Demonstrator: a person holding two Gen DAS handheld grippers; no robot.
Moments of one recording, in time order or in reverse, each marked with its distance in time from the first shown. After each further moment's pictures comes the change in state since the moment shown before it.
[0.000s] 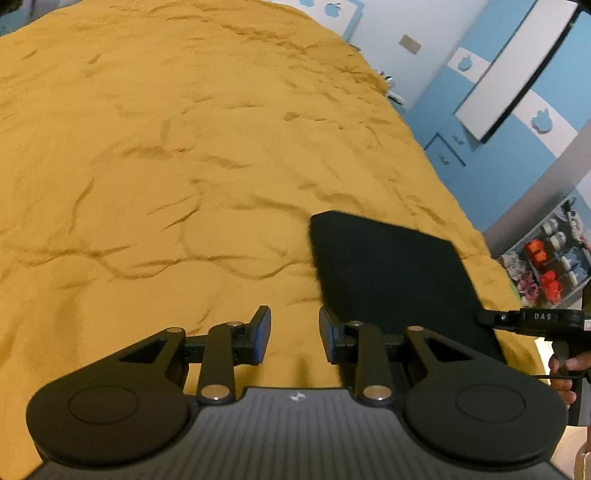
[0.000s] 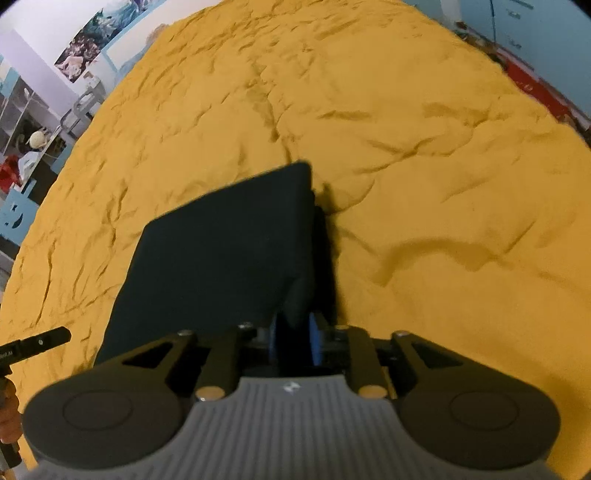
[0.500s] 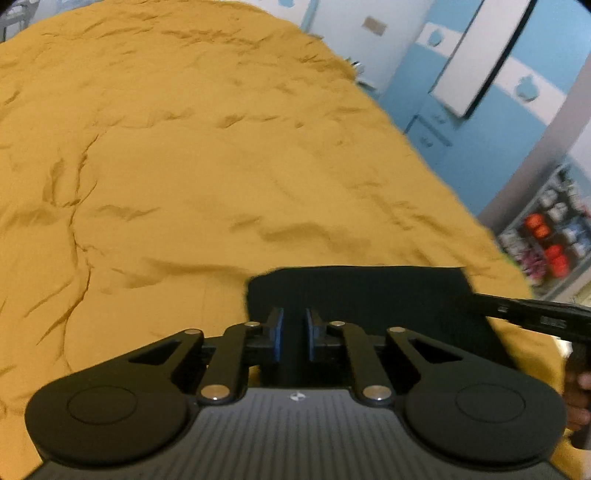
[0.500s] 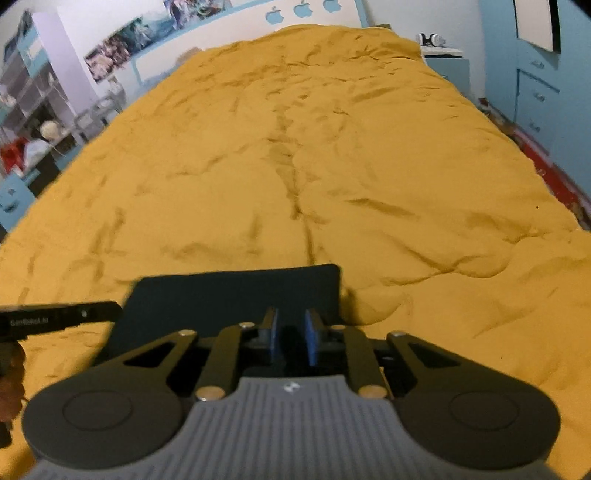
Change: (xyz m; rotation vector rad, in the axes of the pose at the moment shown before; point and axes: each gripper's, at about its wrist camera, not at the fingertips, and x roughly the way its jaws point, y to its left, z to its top) left arm 0.117 -0.039 0.044 0.135 0.008 0.008; right arm 0.052 0.023 0.040 -0.170 -0.136 -0.053
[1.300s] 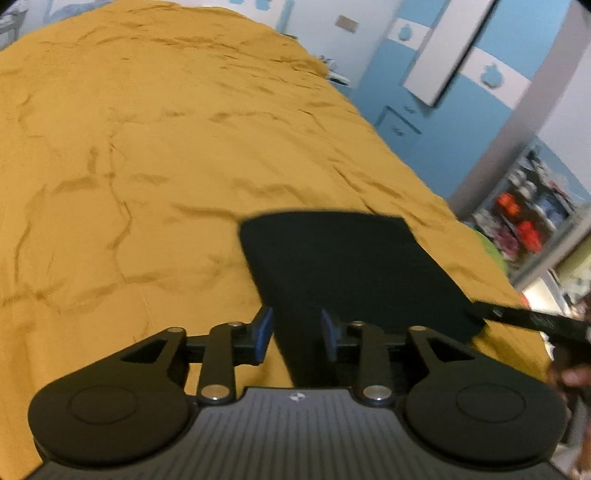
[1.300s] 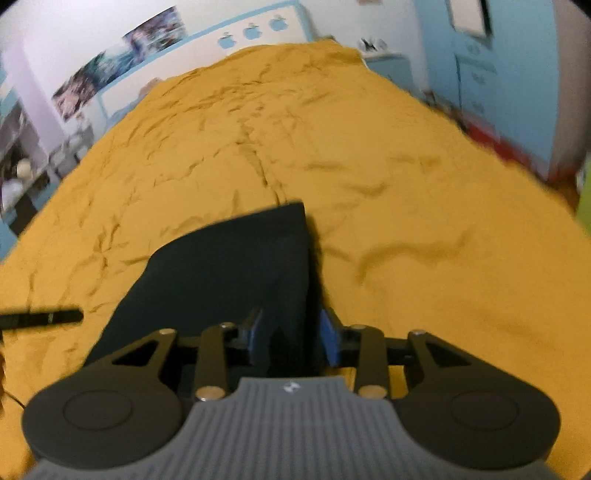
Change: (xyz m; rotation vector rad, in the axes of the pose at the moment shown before) left arm -0.119 -0.006 -0.069 0.067 0.008 -0.092; right arm -0.097 0.003 -0.101 0.221 -0.078 -0.039
